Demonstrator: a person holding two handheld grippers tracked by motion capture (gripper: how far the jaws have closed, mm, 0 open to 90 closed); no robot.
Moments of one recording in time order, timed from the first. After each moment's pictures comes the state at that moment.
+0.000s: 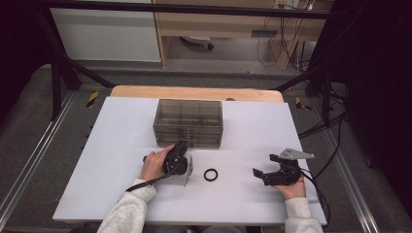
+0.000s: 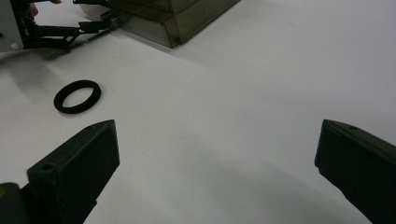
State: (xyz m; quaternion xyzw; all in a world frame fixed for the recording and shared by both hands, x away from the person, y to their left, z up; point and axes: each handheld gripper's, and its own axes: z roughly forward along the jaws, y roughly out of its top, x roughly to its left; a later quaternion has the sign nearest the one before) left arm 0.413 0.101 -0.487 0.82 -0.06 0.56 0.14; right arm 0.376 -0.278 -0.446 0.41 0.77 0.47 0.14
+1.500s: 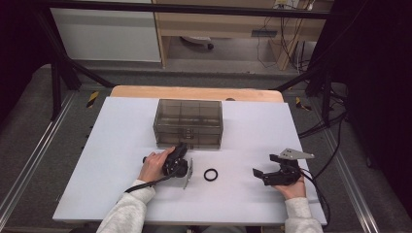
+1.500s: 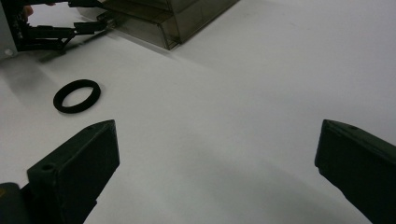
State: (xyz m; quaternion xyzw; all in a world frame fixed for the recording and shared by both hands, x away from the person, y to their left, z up) left arm 0.405 0.102 -0.486 0.81 -0.08 0.56 0.13; right arm 0.375 -0.278 -0.446 0.41 0.77 0.47 0.14
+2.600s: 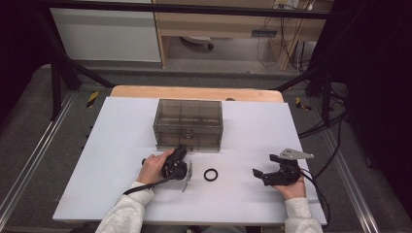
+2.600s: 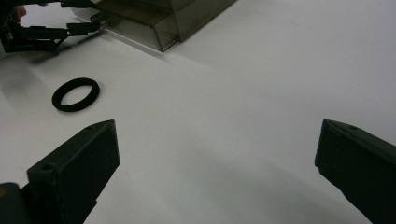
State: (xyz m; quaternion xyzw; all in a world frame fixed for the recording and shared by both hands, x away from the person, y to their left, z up) left arm 0.398 0.104 -0.486 0.81 -0.08 0.56 0.14; right arm 0.376 -0.277 -0.446 0.41 0.77 0.47 0.14
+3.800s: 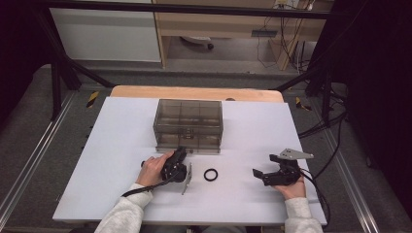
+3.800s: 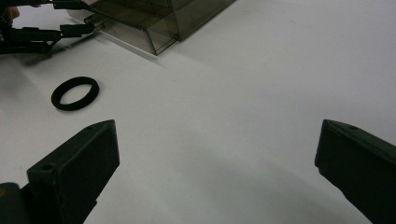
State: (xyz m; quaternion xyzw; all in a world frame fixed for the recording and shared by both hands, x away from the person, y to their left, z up) left arm 0.389 0.105 -0.485 0.81 -0.08 0.56 0.14; right arm 0.375 -0.277 -0.446 0.41 0.77 0.46 0.14
